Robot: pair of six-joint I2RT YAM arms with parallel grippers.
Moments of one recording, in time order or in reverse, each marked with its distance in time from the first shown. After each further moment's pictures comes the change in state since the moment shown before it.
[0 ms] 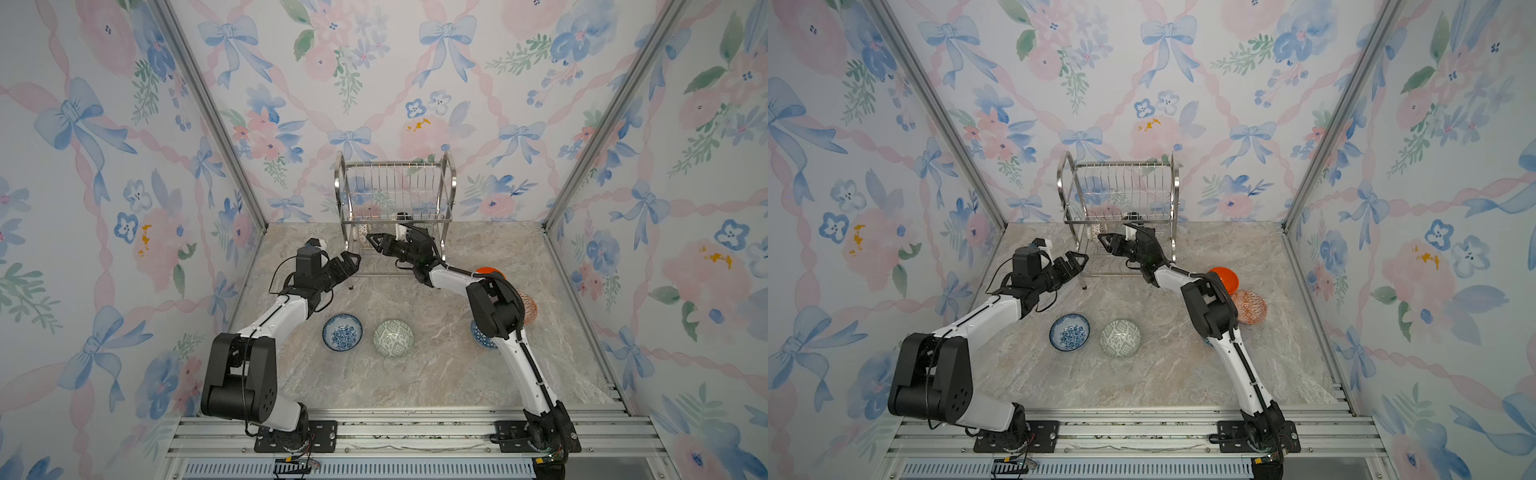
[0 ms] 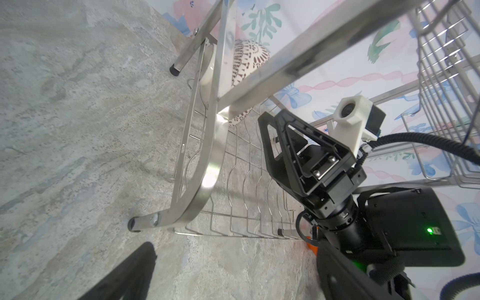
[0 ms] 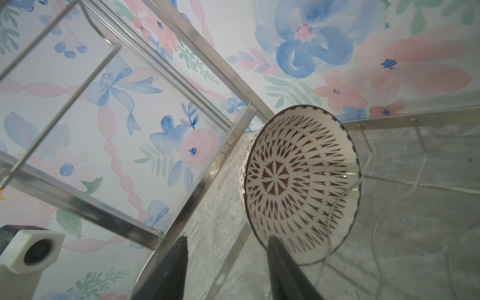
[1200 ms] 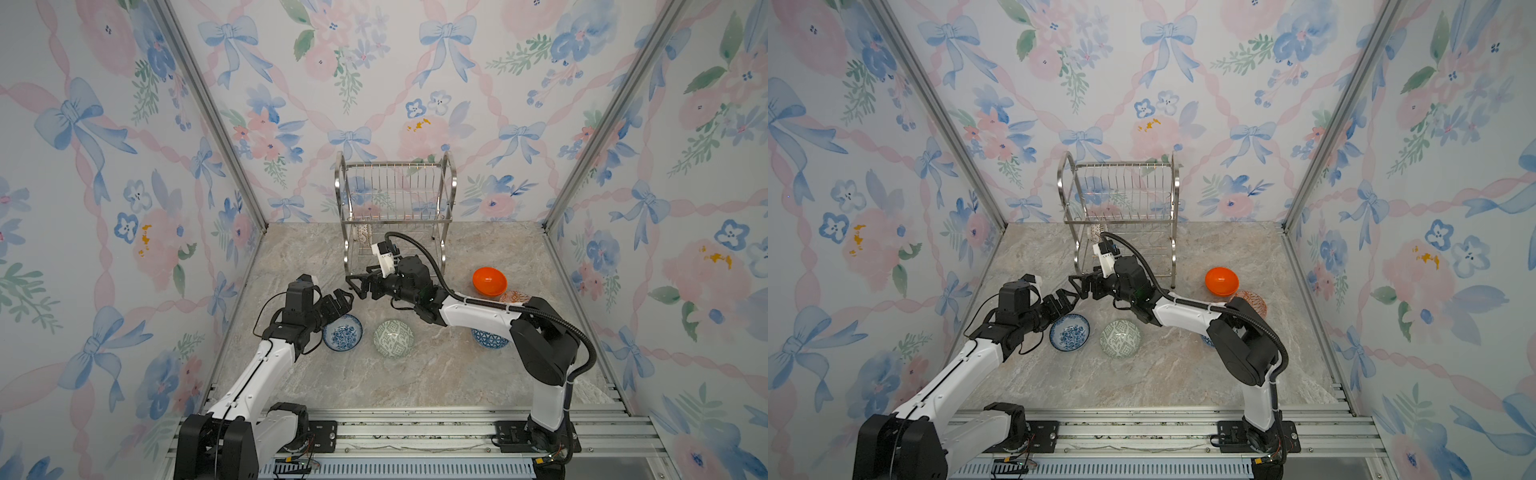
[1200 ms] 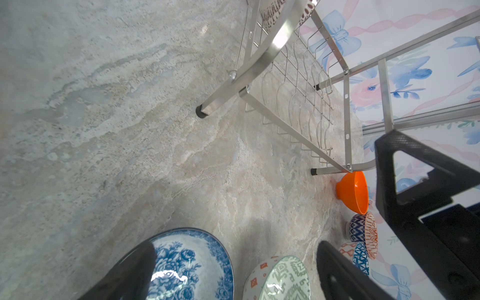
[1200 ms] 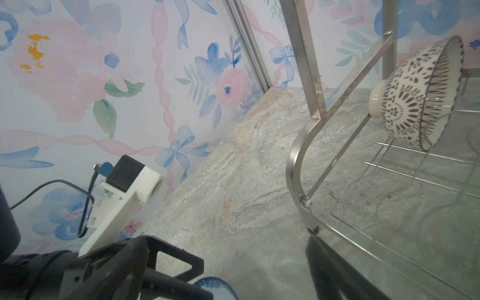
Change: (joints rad) left arm -0.014 -0.441 -0.280 -0.339 -0.049 0.034; right arm 0.289 -0.599 -0.568 -0.228 0.268 -0.334
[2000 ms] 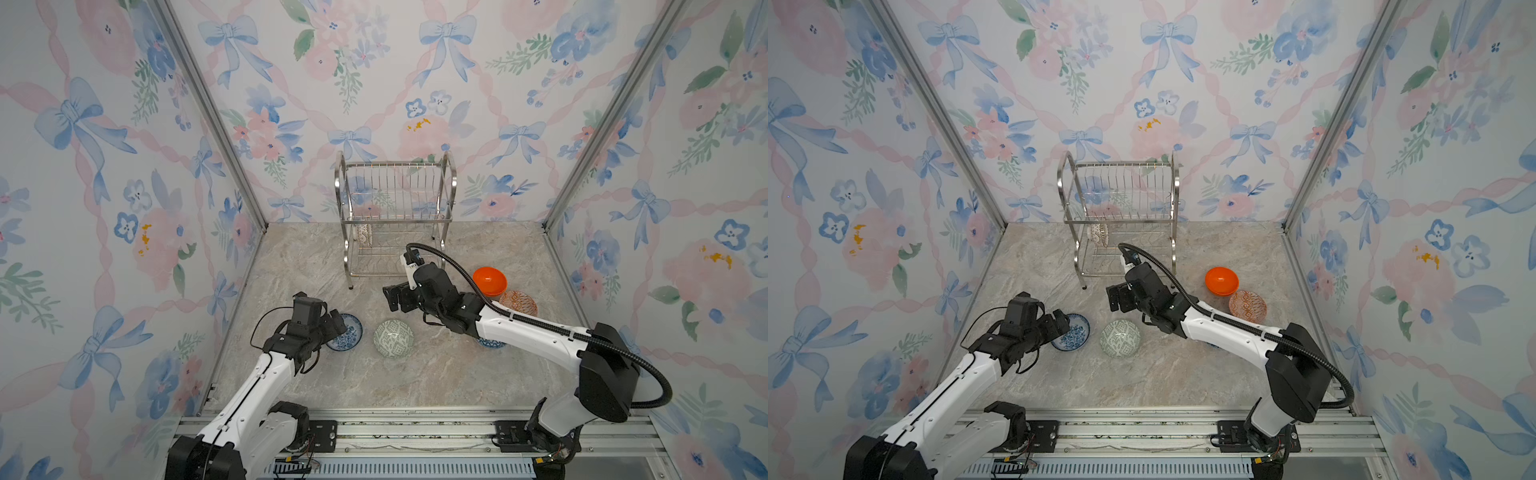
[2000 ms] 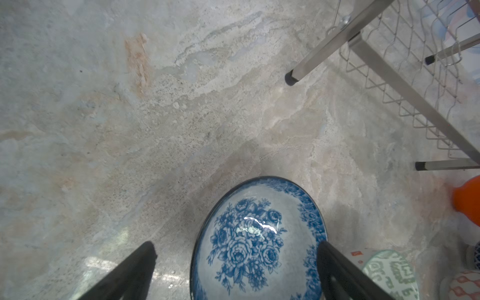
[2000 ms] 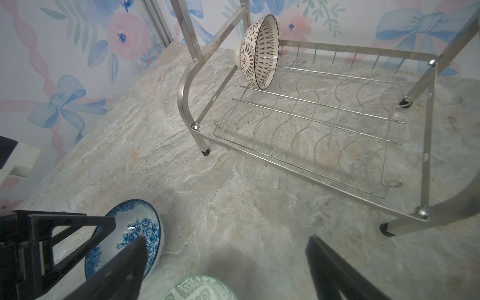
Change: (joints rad) left arm -0.097 -0.076 -0.060 -0.248 -0.335 0.019; right arm 0.030 -0.310 -0.132 -0.508 0.381 -0.097
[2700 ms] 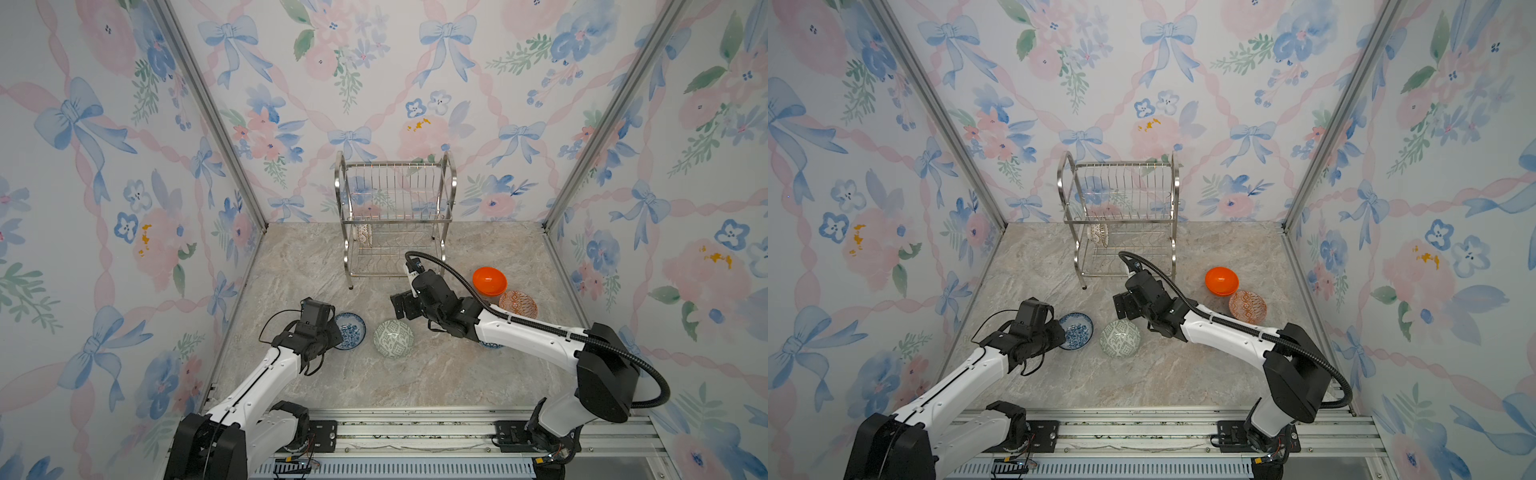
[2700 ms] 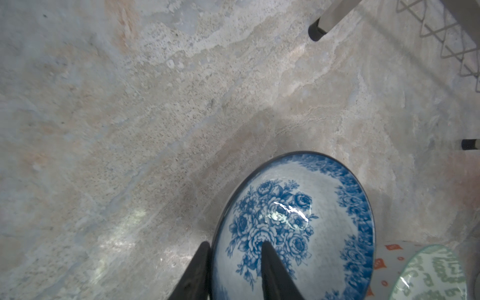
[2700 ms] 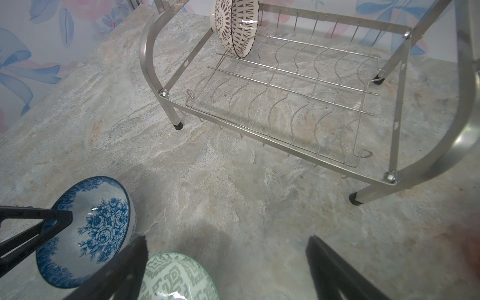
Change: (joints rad) left arm -0.046 0.079 -0.014 0.014 -0.002 -0.009; right arm -0.012 -0.002 -0.053 -0.044 0.056 -0.010
